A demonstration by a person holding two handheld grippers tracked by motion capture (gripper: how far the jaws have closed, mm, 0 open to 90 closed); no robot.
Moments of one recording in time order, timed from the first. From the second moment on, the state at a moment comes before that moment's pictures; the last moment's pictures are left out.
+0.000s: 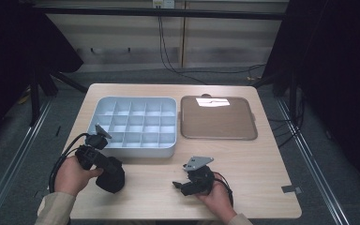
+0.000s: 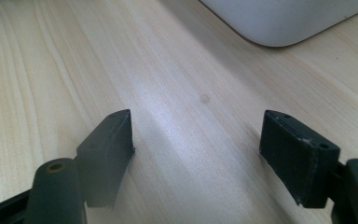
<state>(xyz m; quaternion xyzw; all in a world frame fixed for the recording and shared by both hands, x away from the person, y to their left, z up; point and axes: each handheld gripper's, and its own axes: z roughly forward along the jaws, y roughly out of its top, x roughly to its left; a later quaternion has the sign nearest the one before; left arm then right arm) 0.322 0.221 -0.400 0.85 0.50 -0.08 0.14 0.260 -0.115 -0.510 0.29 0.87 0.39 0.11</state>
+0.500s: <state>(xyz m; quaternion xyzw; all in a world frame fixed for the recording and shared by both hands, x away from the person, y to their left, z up) 0.329 0.226 -0.374 0.85 0.50 -0.07 0.15 0.260 -0.113 -0.510 0.29 0.87 0.39 0.11</state>
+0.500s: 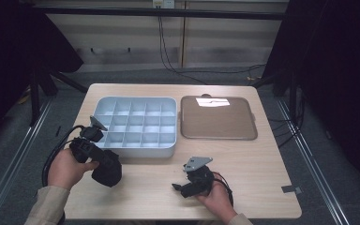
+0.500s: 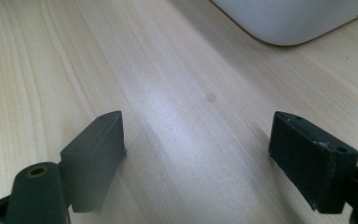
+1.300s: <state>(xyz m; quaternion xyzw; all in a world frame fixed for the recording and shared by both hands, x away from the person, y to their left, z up) 0.343 0.236 -0.343 0.85 0.51 -0.06 0.16 0.261 -0.113 -0.511 0.29 0.87 0.38 0.11</state>
